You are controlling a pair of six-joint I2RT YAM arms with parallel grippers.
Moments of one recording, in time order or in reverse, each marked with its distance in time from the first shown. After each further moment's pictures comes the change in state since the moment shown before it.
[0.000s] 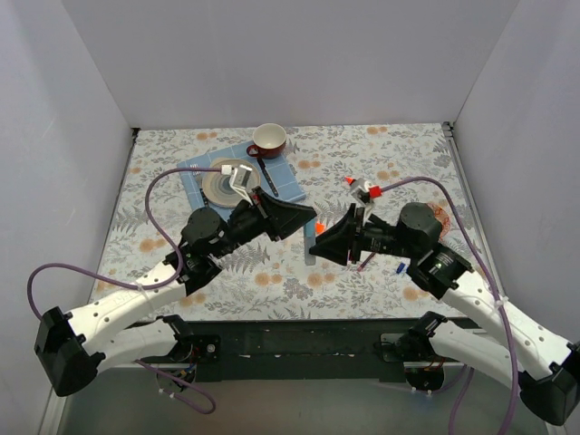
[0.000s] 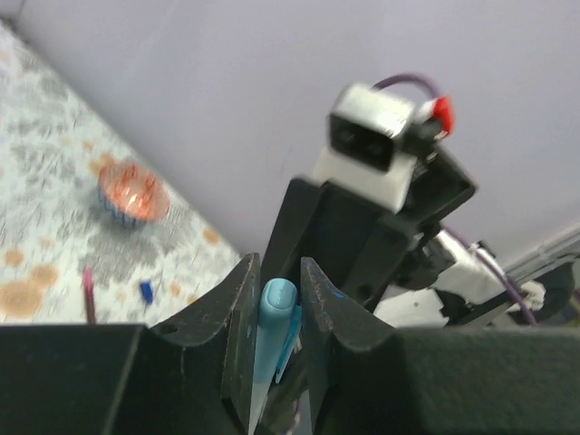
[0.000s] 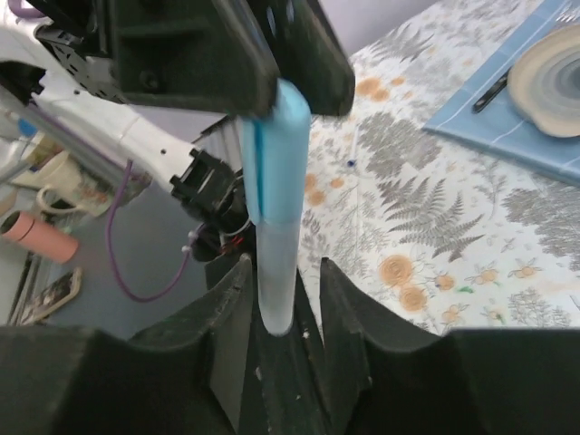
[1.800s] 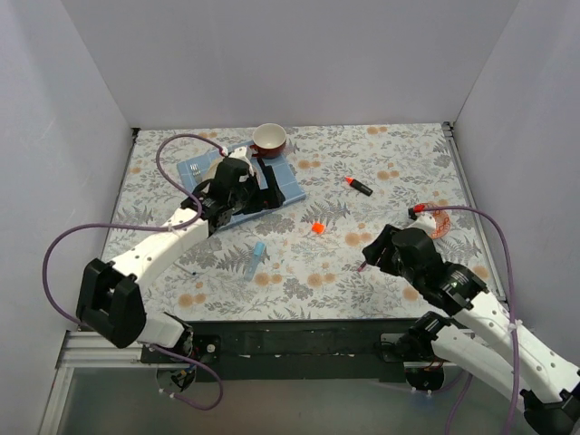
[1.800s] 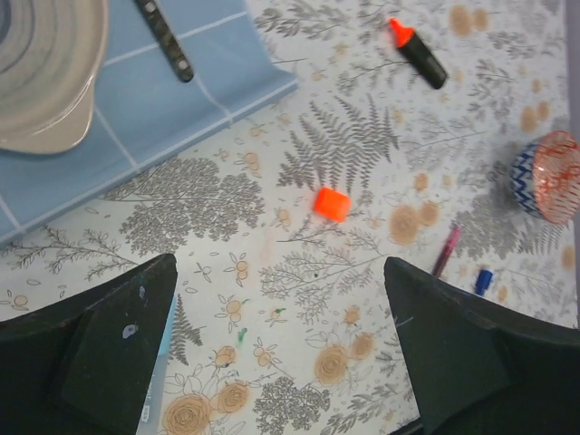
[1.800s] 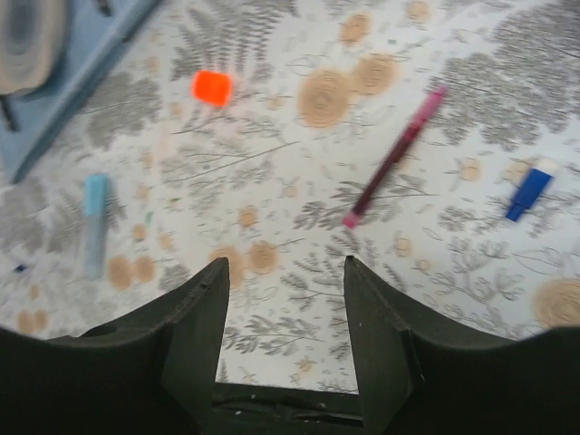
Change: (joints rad) left arm 0.325 0.432 0.348 -0.873 -0.223 0.221; right arm -0.031 -0.258 -0.147 -0.626 0.953 0.419
